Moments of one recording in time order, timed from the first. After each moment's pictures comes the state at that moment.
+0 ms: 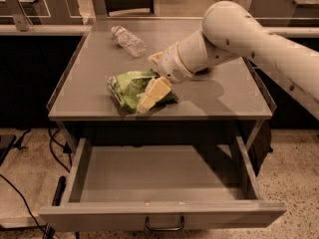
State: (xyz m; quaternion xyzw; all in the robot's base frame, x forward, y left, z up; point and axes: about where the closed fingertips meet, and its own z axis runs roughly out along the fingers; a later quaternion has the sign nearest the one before) arm 0.614 0.035 0.853 -0.62 0.66 0.22 0.36
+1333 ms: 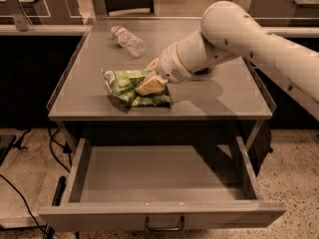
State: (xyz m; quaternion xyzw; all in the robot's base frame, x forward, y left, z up) arm 0.614 0.036 0.853 -0.62 0.66 0.22 0.35
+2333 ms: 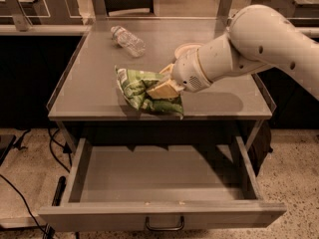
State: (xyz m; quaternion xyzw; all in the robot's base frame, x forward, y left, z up) arm 0.563 0.007 0.876 -0.59 0.67 0.24 0.37
